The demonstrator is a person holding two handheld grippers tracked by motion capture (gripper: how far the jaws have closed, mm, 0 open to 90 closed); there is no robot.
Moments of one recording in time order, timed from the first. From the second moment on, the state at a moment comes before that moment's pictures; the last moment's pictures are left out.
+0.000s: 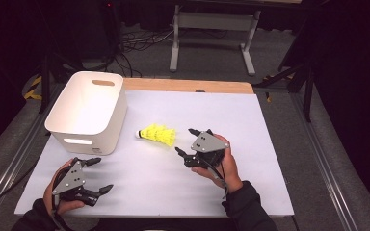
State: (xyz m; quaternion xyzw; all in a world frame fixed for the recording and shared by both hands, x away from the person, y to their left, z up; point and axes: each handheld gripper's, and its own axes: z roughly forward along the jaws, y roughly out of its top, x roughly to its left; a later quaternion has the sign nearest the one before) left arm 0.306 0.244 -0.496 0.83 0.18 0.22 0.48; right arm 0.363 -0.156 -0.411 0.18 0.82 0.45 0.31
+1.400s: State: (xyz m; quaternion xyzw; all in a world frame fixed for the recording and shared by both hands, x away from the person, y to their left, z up) left arm 0.307 0.245 -0.496 0.83 0.18 0.23 0.48; right arm 0.320 -0.234 -0.430 0.22 0.81 0.42 0.35
